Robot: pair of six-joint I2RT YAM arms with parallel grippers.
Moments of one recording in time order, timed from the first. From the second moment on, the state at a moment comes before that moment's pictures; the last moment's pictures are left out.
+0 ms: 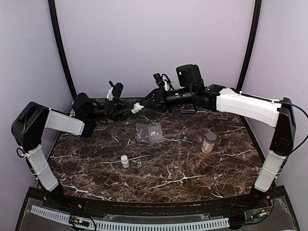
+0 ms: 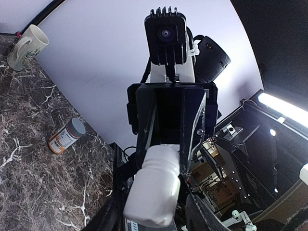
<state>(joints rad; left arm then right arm) -0.42 1.75 0.88 1.27 1.17 -1.33 0.82 1.76 1.55 -0.17 -0.59 0.79</state>
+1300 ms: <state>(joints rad) -0.43 1.89 0.94 1.47 1.20 -1.54 0.80 1.75 1.48 -0.07 -0.60 0.66</state>
